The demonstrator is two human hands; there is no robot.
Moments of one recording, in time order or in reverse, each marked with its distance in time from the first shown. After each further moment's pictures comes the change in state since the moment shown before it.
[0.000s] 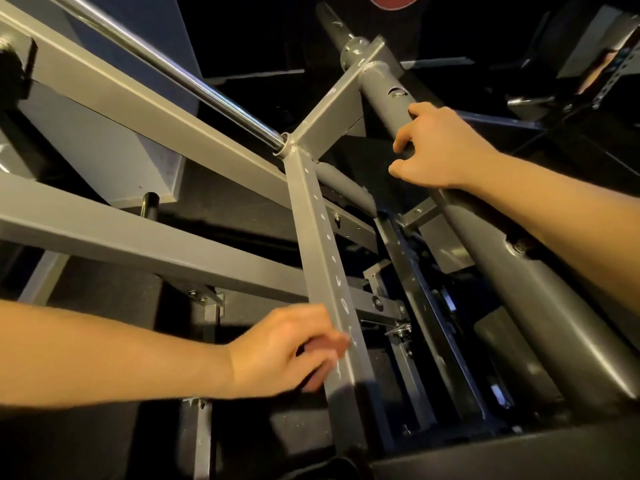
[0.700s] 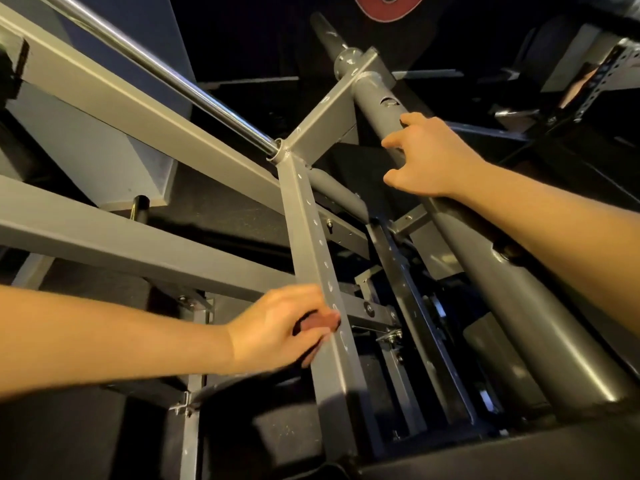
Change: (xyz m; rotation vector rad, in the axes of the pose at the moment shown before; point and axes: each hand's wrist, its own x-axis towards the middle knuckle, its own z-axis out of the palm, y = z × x) left_hand 0.024 -0.010 -0.015 0.079 0.104 0.037; right_hand 0.002 0.001 0.000 -0.060 -0.040 -0.008
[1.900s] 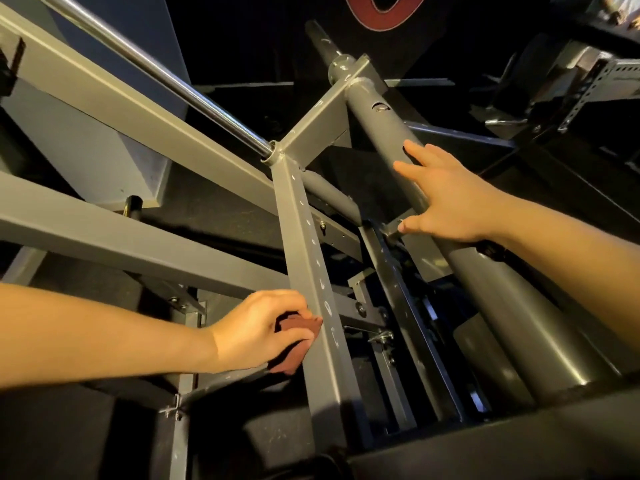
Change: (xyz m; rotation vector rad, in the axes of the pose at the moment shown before) left_hand -0.013 -0.011 0.003 -0.075 -0.005 -0.124; right_hand -0.069 0.006 -0.012 0.054 -0.202 -0.015
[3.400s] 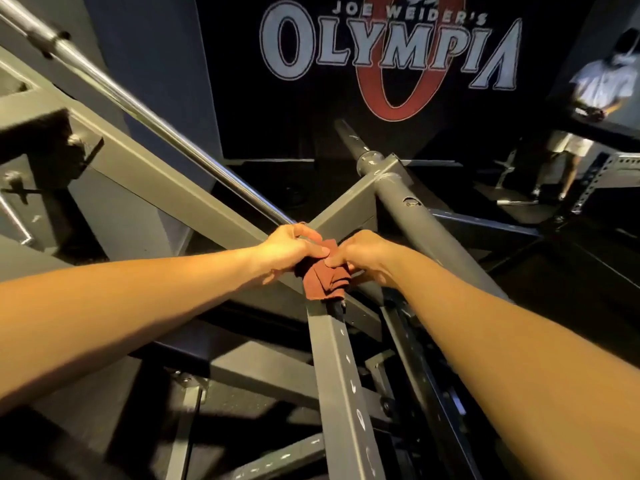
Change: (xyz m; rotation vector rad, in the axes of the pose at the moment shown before) left_hand 0.170 -0.061 -0.135 -0.516 0.319 -0.574; right_hand 0.158 -0.085 0.029 1.021 -0.179 0.336
